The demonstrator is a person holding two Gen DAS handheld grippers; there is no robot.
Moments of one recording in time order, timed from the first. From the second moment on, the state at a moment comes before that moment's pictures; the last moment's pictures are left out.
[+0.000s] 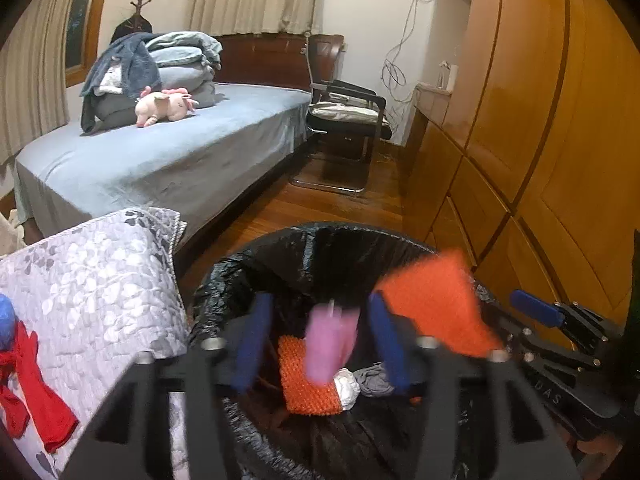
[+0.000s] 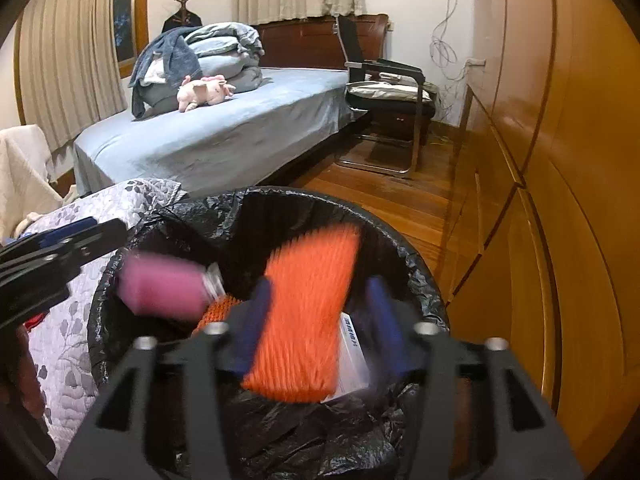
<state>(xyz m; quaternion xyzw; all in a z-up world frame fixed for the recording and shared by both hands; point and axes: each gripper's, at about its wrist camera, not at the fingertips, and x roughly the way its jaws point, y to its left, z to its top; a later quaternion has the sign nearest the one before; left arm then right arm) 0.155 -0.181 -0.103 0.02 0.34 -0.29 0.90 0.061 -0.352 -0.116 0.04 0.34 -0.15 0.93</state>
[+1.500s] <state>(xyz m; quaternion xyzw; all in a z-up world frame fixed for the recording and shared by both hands) 0.139 0.148 -0.080 -0.02 0.27 0.02 0.96 0.140 -0.096 -0.073 -0.02 0.28 0.04 0.96</state>
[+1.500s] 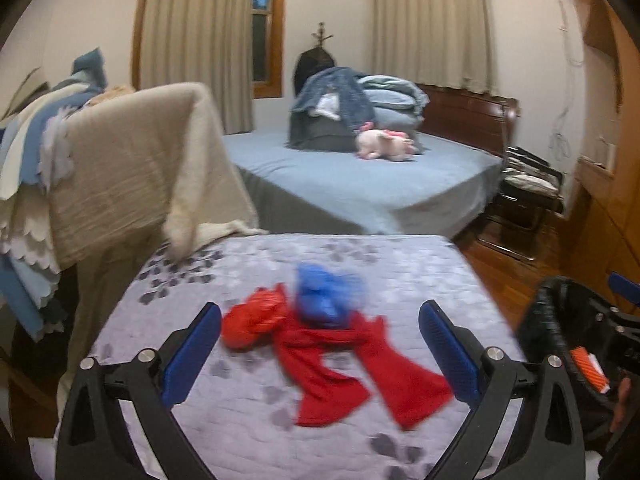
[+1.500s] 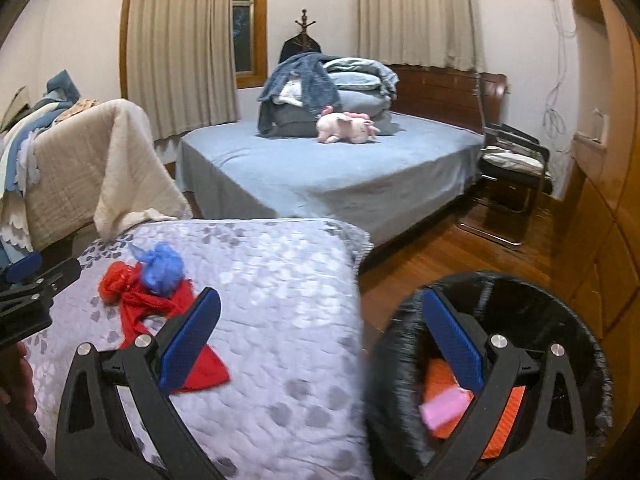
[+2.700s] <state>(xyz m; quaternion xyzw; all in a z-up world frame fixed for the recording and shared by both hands) 0.247 0.231 -0.177 -0.08 0.36 0.04 0.93 0.213 -0.009 -0.124 -0.05 0.31 0.09 0.95</state>
